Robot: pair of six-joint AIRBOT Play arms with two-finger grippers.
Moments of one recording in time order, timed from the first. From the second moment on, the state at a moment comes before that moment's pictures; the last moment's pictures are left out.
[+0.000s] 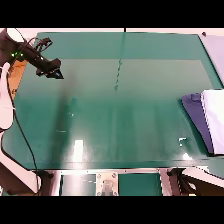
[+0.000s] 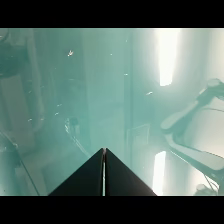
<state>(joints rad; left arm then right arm) 0.07 -1.87 2.02 1.09 -1.64 -1.49 -1.08 -1.23 1.32 -1.46 1.61 1.87</state>
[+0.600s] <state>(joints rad) -0.07 -1.57 1.80 1.15 -1.61 -1.49 -0.42 -1.14 1.28 -1.14 1.39 1.69</state>
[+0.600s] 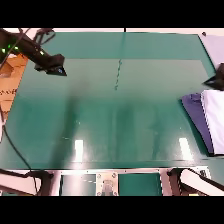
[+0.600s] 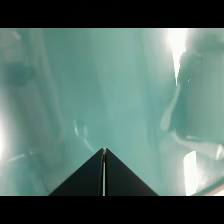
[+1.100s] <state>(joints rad) -0.16 -1.22 1.18 1.17 -1.42 -1.48 0.03 -0.93 0.82 -1.23 1.15 1.62</state>
